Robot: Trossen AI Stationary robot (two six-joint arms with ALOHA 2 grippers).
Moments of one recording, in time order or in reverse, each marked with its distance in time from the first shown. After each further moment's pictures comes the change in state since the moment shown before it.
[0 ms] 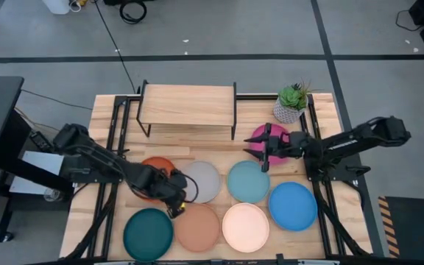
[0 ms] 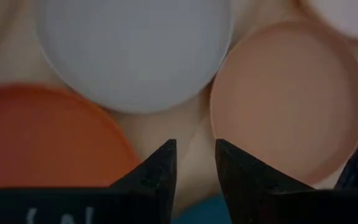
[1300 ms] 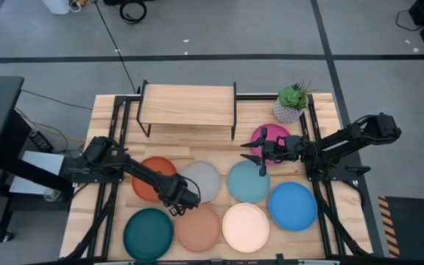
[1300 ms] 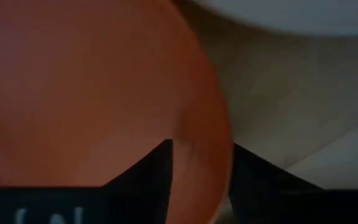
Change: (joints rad) left arm 0.059 0.332 0.004 -0.216 0.130 -0.073; right arm 0.042 0.133 0.000 0.132 0.003 -0.009
